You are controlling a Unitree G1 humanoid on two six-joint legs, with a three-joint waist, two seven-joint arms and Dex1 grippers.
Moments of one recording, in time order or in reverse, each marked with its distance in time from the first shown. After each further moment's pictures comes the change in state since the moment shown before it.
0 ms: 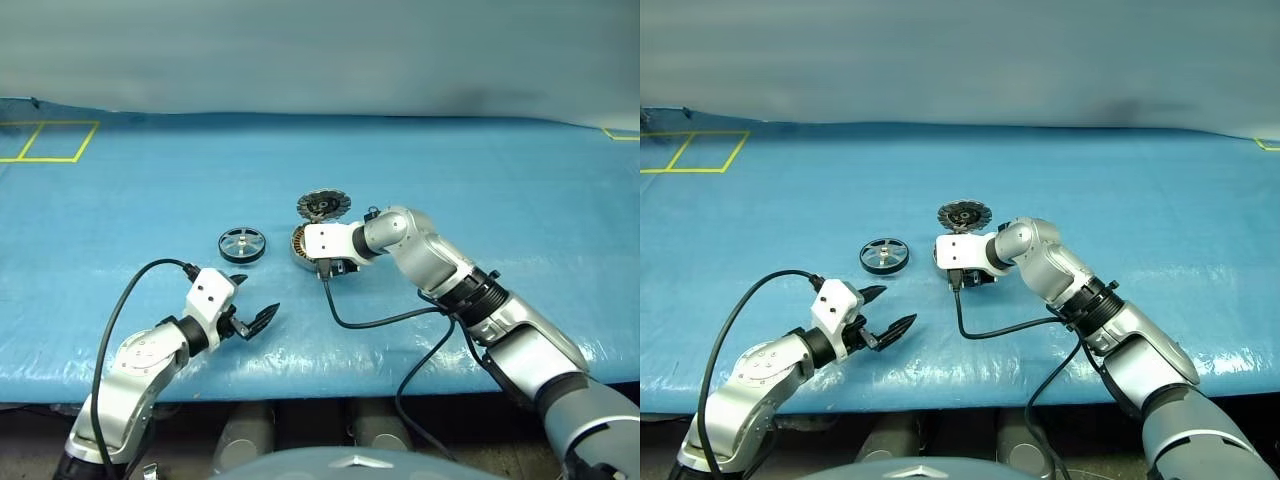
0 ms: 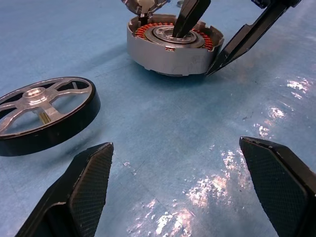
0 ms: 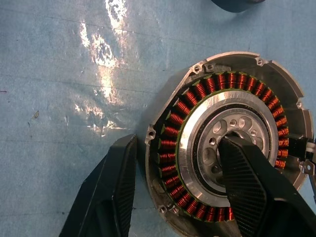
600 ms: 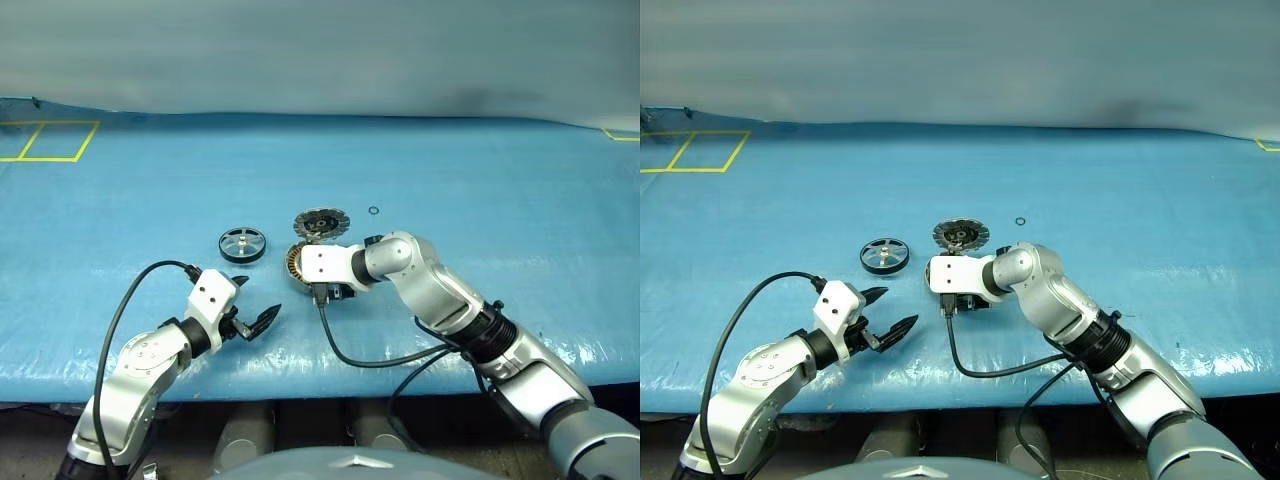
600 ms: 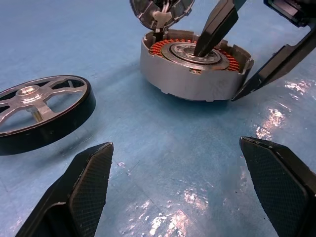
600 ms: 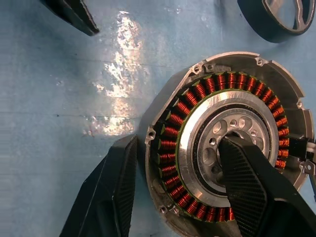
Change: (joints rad) left arm 0.004 -0.005 -0.006 0.000 -0.001 0.000 0.008; right arm 0.199 -0.005 -0.017 -0.367 -0.009 0.252 -0.004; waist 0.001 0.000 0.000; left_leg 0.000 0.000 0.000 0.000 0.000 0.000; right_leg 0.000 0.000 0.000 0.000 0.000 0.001
